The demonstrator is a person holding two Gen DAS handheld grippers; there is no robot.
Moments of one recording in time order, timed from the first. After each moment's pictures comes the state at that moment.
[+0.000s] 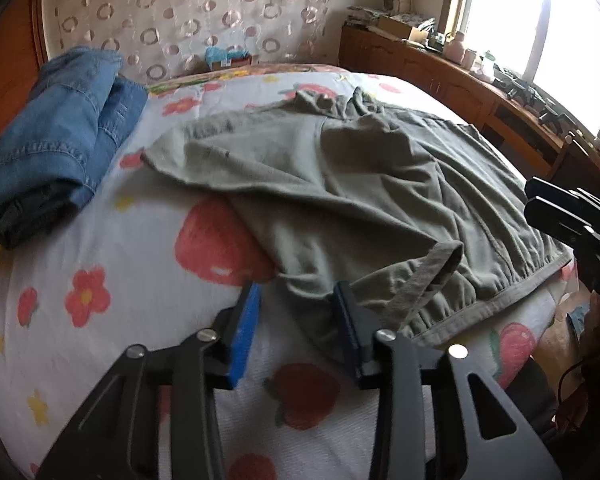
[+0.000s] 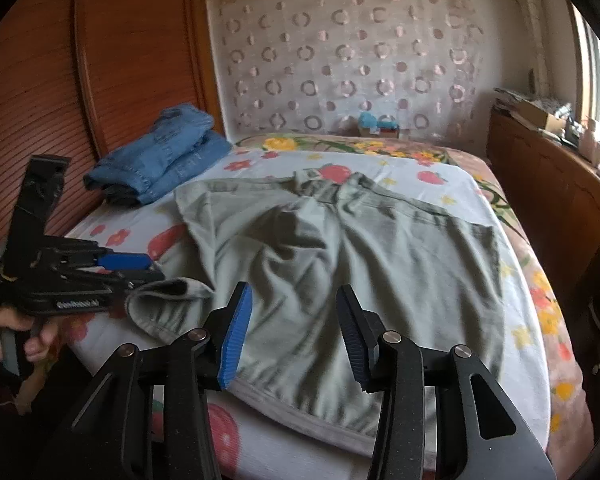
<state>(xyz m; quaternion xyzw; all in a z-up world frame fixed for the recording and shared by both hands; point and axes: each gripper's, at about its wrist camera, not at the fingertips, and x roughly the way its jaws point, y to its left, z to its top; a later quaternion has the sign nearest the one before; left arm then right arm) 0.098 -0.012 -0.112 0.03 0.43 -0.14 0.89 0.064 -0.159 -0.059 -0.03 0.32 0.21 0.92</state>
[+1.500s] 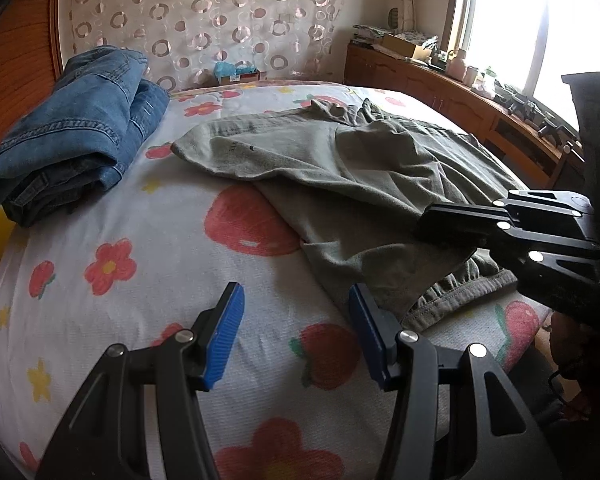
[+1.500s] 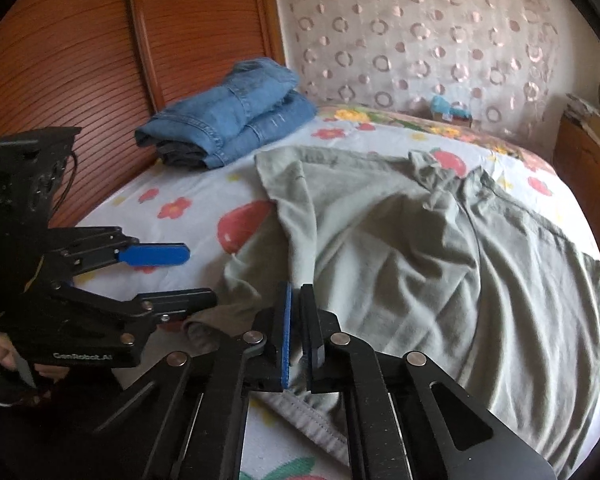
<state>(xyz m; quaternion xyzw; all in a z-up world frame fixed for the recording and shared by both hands) 0.071 0.011 -0.108 0.01 0.40 -0.14 0.90 0.090 -0.077 -0.082 -0.06 0.35 0.32 0.88</state>
